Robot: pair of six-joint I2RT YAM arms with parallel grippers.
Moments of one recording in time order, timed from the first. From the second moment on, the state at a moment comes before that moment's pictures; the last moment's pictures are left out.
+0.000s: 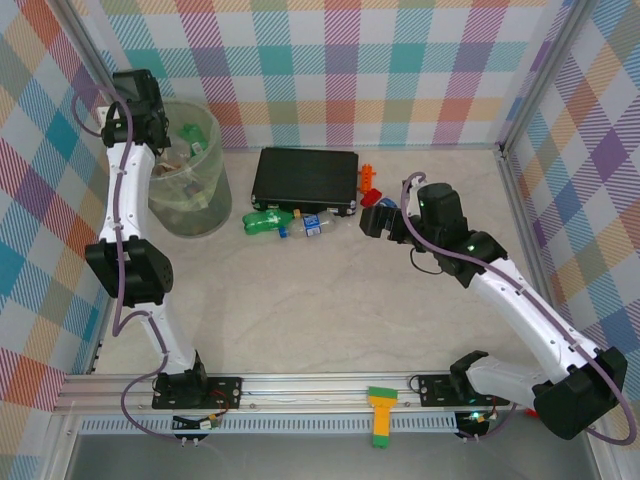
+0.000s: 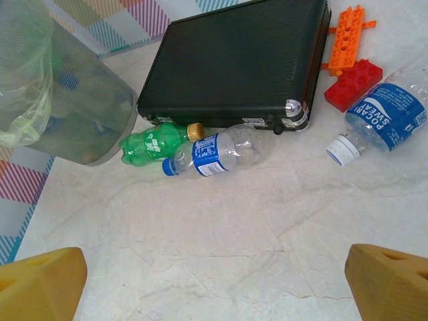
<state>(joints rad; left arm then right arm) 0.13 1.96 2.20 -0.71 -0.20 -1.53 0.51 1.12 1.06 -0.51 -0.11 0.54</state>
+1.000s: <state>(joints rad) -0.30 1.57 1.94 -0.82 -0.21 -0.95 0.49 1.37 1.30 -0.66 -0.05 0.55</state>
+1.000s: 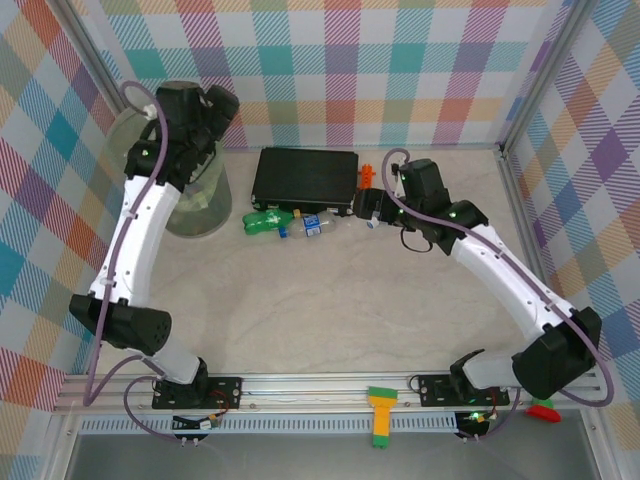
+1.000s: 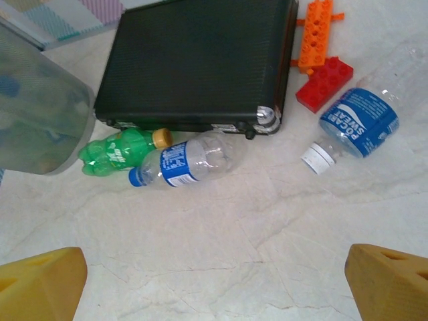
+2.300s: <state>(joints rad) -0.59 1.28 1.38 -0.90 -0.17 -0.56 0.45 1.95 1.40 -0.52 0.09 0.99</state>
